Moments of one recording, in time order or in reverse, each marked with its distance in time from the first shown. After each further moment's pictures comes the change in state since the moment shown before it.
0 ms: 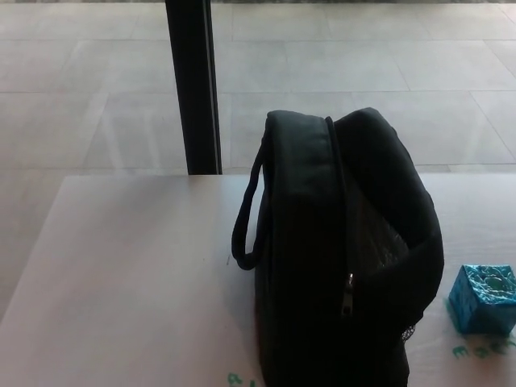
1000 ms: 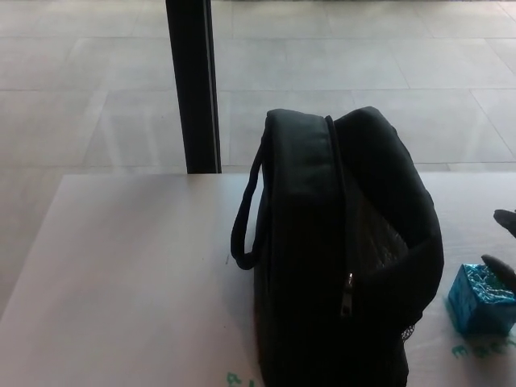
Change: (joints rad) left_arm -0.020 0.000 -0.003 0.017 -0.012 0.007 0.003; right_arm -0.141 0.046 0.433 0.287 -0.316 -0.057 0.010
